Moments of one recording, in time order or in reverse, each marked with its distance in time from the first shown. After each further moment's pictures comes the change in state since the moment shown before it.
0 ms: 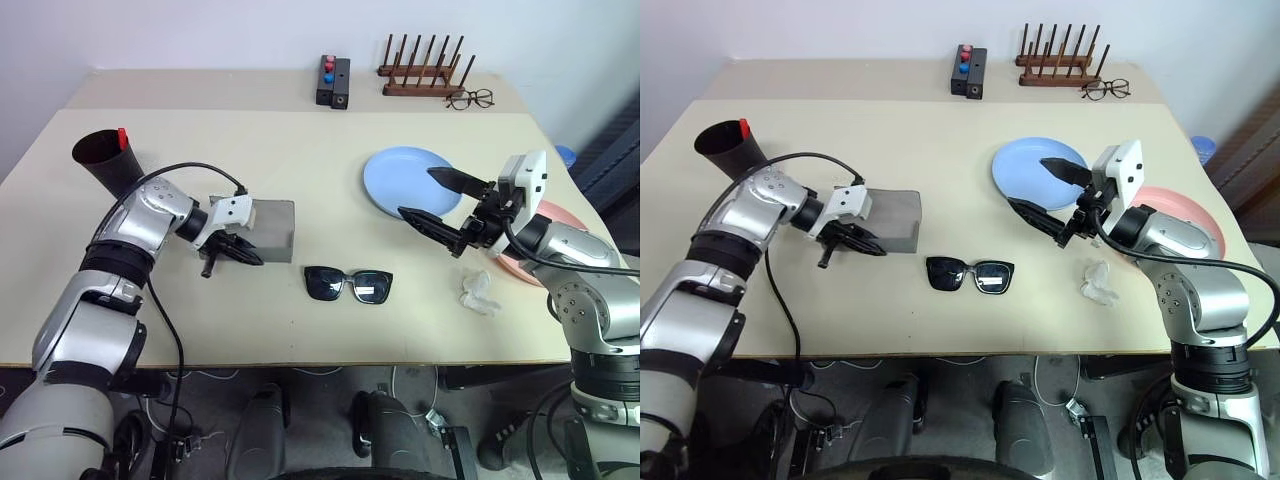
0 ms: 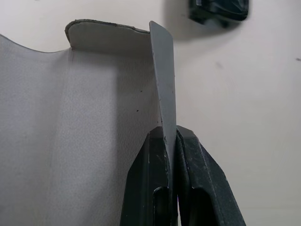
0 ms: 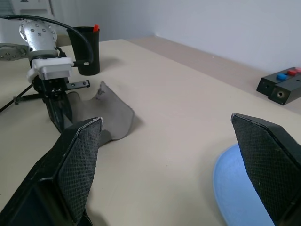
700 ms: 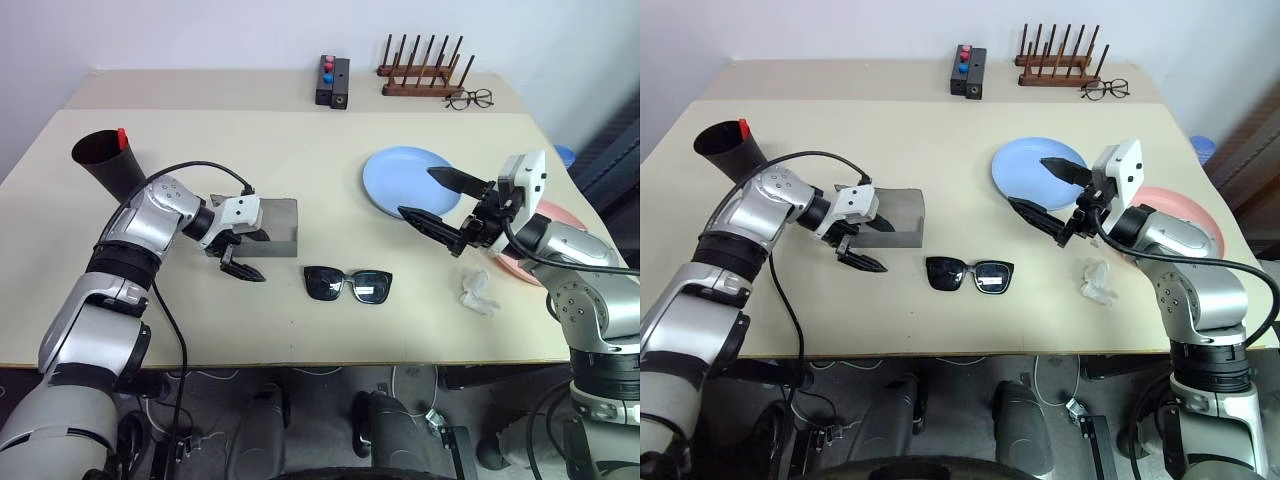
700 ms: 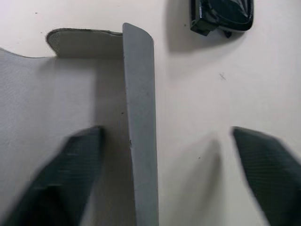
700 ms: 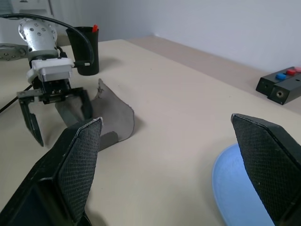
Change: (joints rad) left arm 0.015 -0.005 0.039 -0.071 0.030 0.045 -0.033; right arm -0.005 0.003 0.007 0.009 -0.002 -0.004 0.002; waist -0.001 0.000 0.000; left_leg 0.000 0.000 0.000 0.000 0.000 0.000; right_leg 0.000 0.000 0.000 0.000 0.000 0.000
